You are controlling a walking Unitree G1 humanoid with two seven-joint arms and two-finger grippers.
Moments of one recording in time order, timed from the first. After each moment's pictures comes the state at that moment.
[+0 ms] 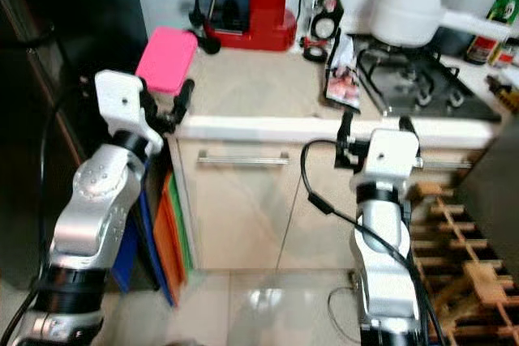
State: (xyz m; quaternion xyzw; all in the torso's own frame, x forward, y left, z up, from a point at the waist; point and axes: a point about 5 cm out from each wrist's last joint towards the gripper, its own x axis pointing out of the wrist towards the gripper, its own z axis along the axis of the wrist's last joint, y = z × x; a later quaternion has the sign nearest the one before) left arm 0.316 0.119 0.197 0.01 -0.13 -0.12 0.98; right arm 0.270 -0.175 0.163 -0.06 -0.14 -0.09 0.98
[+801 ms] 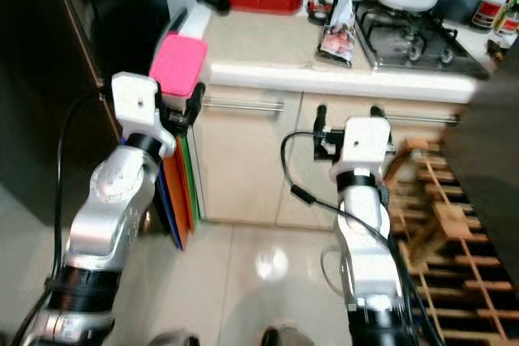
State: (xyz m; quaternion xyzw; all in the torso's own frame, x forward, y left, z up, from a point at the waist) left arm 0.318 0.117 0.194 0.02 -0.12 -0.11 0.99; right arm 0.289 -0.157 0.157 -0.05 -0.12 -0.04 0.99
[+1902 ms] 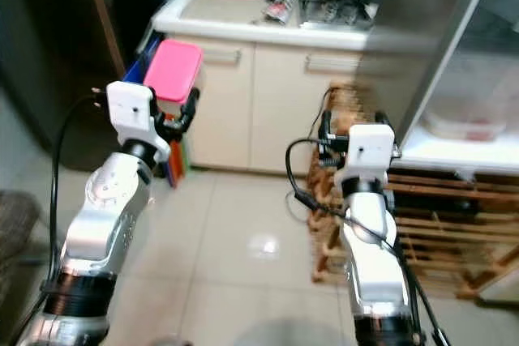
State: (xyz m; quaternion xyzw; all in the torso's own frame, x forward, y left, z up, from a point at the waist) left arm 0.316 0.122 0.180 0.01 -0.11 -0.10 0.99; right arm 0.278 -0.176 0.146 -0.08 -0.10 -0.05 0.99
